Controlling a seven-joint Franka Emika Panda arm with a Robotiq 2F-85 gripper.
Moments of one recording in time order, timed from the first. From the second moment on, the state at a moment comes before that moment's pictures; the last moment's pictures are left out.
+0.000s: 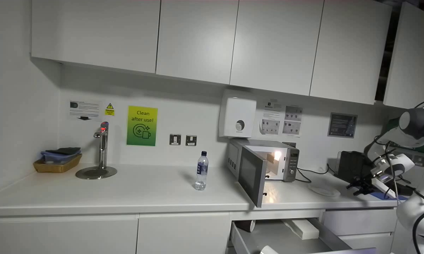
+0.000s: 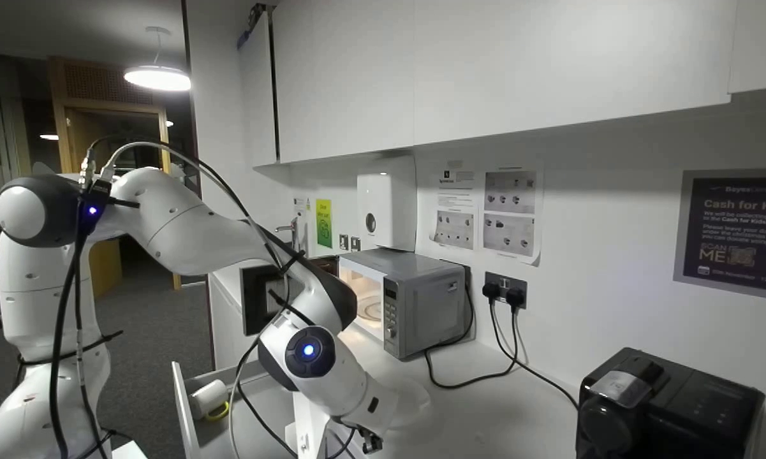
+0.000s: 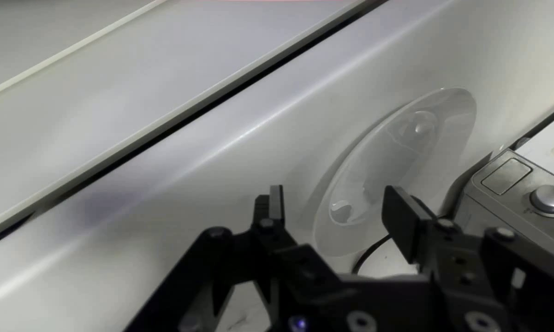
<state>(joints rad) -0.44 0.01 -0.49 -2.39 1.01 2.38 -0.99</state>
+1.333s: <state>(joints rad) -0.46 0.07 -0.48 -2.30 1.06 2.21 -0.83</state>
